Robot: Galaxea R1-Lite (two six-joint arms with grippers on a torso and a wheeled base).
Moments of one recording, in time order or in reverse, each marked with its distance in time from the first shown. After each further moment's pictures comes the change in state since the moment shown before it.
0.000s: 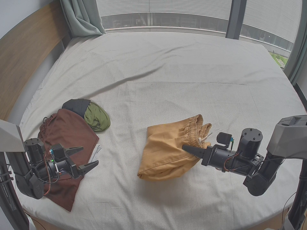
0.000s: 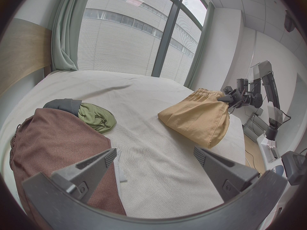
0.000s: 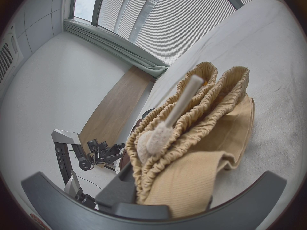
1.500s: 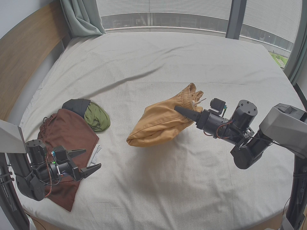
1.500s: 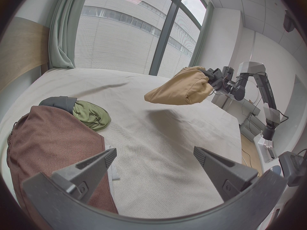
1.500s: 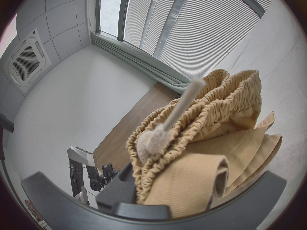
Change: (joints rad) left arm -0.027 0.000 0.019 -0.001 0.000 -0.001; right arm -0.065 0.093 -0.450 0.010 0.188 0.109
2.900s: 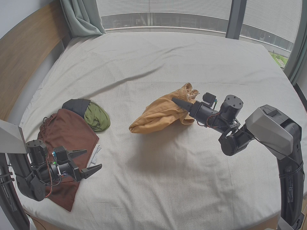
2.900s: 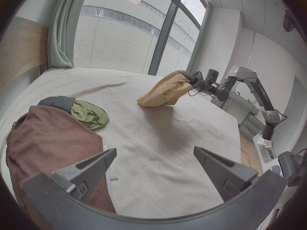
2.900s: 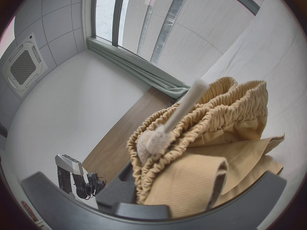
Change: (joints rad) left arm -0.008 0.001 0.002 0.000 -0.001 0.000; right arm -0.056 0.218 -0.396 0.135 0.003 0.055
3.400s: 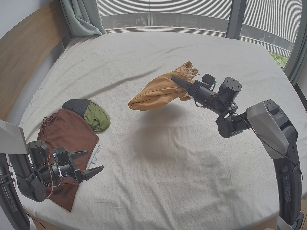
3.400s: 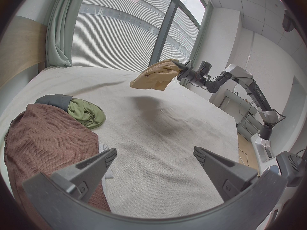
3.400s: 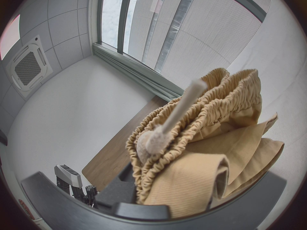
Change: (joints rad) left arm -0.014 0.002 0.008 0.000 -0.001 0.000; right arm -0.019 0.053 -0.354 0.185 -0.001 0.041
